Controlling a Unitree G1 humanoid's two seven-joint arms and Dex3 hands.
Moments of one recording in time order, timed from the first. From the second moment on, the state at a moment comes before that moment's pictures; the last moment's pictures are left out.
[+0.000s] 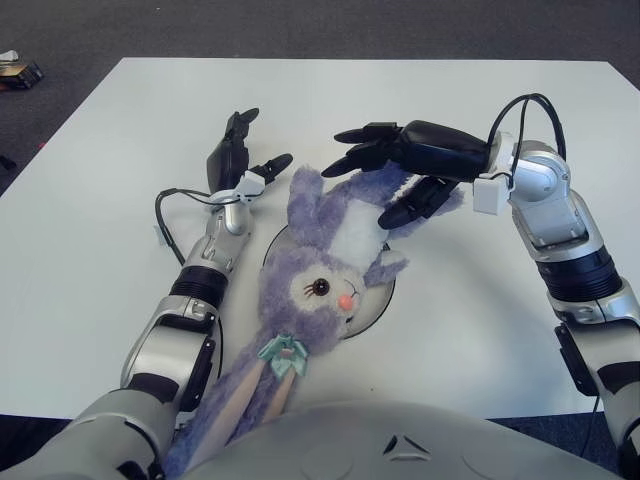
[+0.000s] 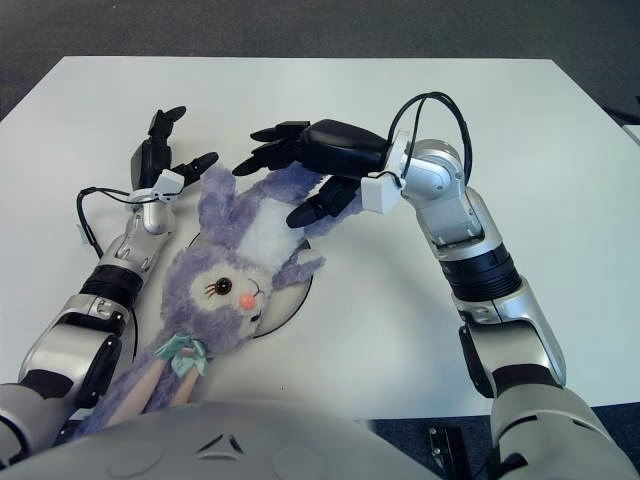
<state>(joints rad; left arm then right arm) -0.49 0.23 -0.12 0.62 0.44 -0.31 0.54 -0.61 -0.53 0.25 -0.17 -0.13 -0.33 0.80</state>
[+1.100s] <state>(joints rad) -0.46 0.23 -0.12 0.56 0.44 -0.31 0.53 -0.58 -0.53 0.15 -0.15 -0.29 -0.31 0.56</state>
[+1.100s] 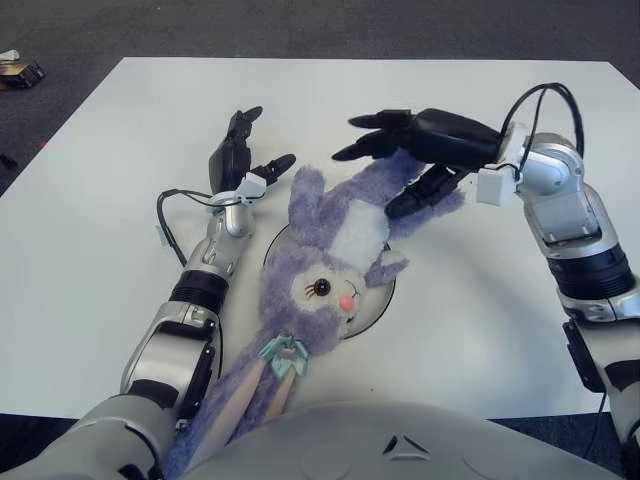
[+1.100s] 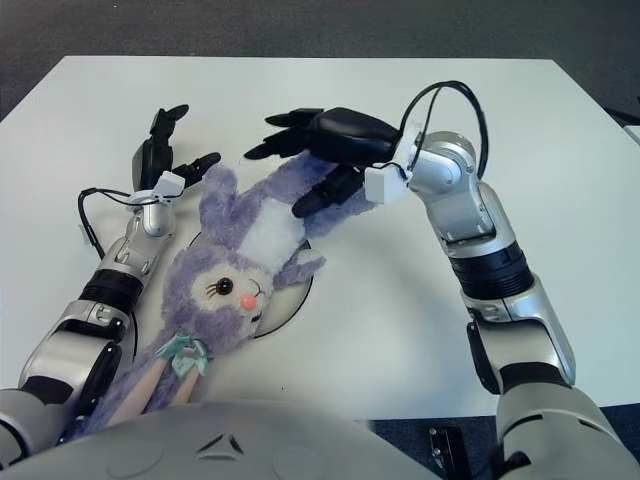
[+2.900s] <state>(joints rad) -0.44 0.21 -0.05 0.60 0.33 -0.39 0.46 -0.51 -0.33 -0.17 0.14 -0.15 -0.10 0.01</state>
